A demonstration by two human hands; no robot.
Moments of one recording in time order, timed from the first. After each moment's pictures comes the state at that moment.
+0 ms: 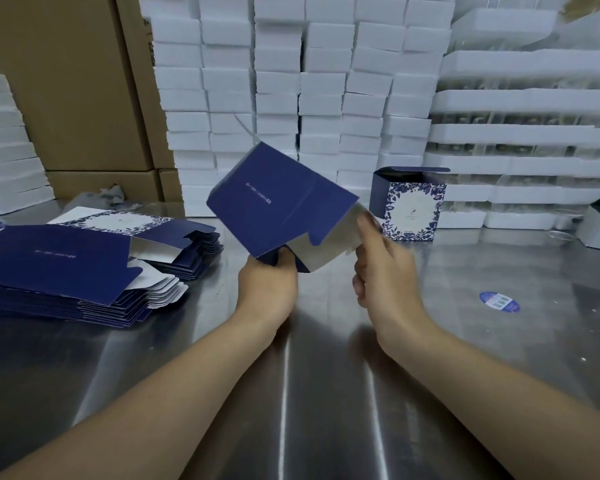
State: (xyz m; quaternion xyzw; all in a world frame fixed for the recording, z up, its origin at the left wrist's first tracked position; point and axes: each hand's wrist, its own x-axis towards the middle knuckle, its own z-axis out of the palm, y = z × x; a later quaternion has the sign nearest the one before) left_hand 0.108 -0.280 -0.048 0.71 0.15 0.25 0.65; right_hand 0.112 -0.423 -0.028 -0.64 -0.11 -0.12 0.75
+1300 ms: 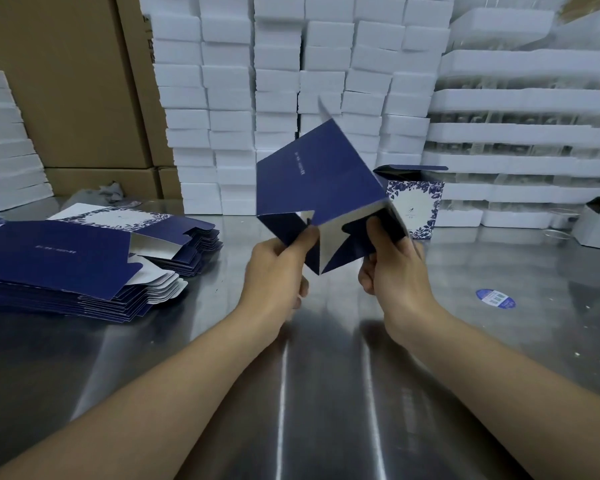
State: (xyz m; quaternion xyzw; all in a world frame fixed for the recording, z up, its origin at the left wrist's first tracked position) left_hand 0.091 -0.288 -0.030 0.72 0.05 0.19 0.67; right_hand 0.121 -0.436 -0.024 -0.61 -0.06 -0.11 0.78
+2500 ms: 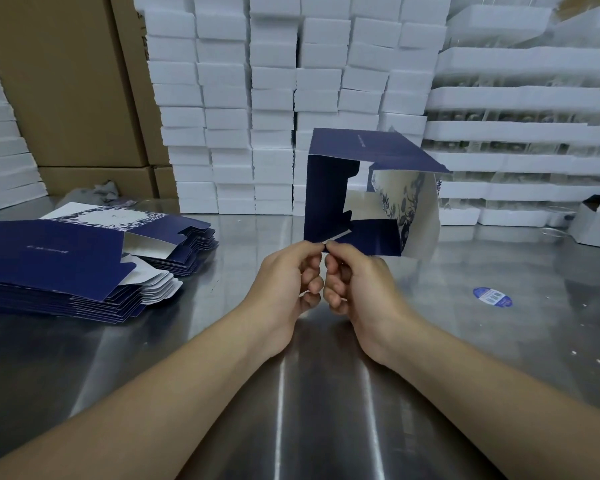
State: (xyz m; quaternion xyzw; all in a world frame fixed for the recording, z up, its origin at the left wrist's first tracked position) left_hand 0.092 -0.299 -0.035 0.59 0.01 0.04 0.81; right_hand 0.102 -0.418 -0.033 -0.63 -0.09 0.06 0.77
